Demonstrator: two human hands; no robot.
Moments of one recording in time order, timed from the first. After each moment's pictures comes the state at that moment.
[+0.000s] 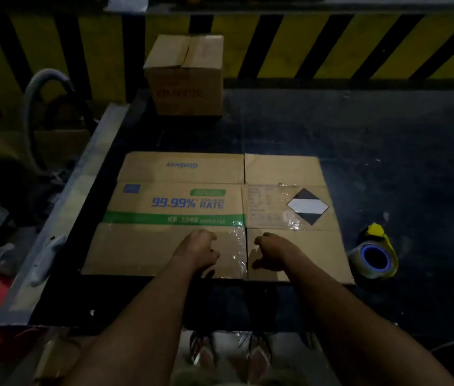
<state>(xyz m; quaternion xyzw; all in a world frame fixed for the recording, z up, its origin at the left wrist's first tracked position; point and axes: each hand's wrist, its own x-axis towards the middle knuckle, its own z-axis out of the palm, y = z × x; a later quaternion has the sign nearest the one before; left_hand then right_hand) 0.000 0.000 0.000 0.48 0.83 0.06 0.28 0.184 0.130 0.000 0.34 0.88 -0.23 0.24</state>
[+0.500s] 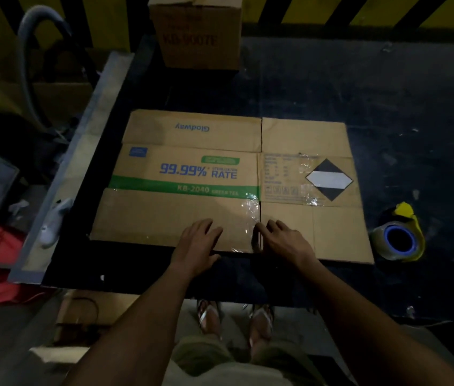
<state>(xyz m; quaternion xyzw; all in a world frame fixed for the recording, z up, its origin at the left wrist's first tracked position) 0.004 -0.059 -0.052 0.57 0.80 -0.01 0.19 0.197 0.100 -0.042 0.25 0.95 -0.09 0.17</state>
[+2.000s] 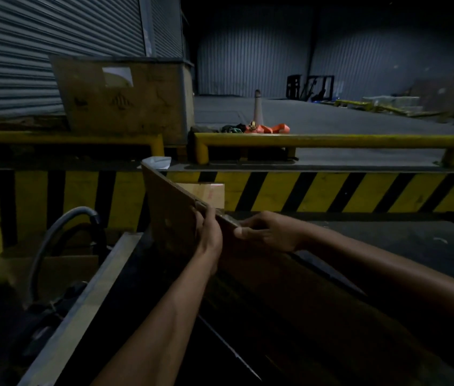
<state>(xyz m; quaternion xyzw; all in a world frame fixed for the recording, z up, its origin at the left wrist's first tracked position) -0.036 0.112 0.285 0.21 0.63 0.67 0.32 0.106 0.181 0.354 0.25 0.90 -0.37 0.00</state>
